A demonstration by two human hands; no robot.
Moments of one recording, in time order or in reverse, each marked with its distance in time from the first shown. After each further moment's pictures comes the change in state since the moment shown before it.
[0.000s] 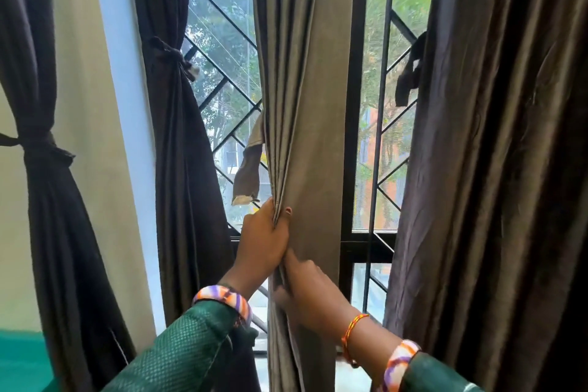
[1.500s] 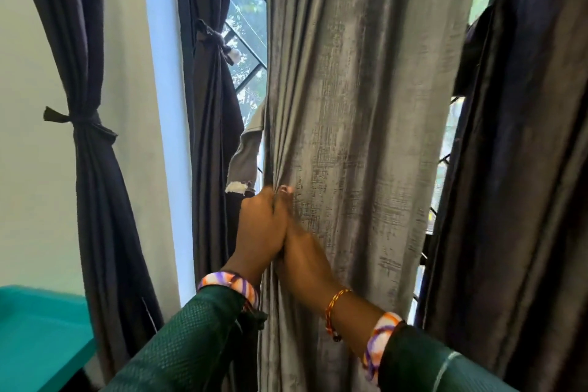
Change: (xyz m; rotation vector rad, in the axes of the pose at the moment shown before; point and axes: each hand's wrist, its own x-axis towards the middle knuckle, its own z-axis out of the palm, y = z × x) left_hand 0.003 -0.020 -0.032 0.055 0.197 0.081; right_hand 0.039 -0.039 0.023 0.127 0.202 -0.075
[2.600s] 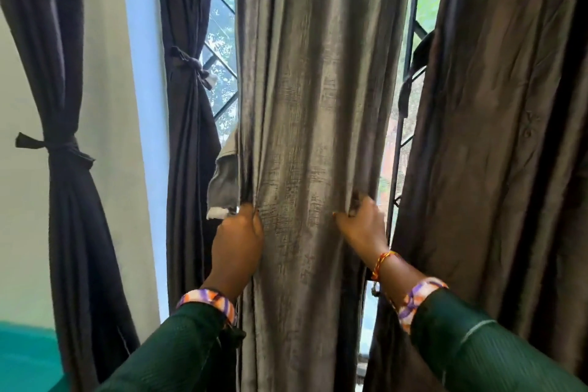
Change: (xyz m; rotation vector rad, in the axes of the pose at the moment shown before) left_hand 0.018 -0.013 0.013 0.334 -0.024 -0.010; right_hand 0.048 0.065 -0.105 0.089 0.369 0.461
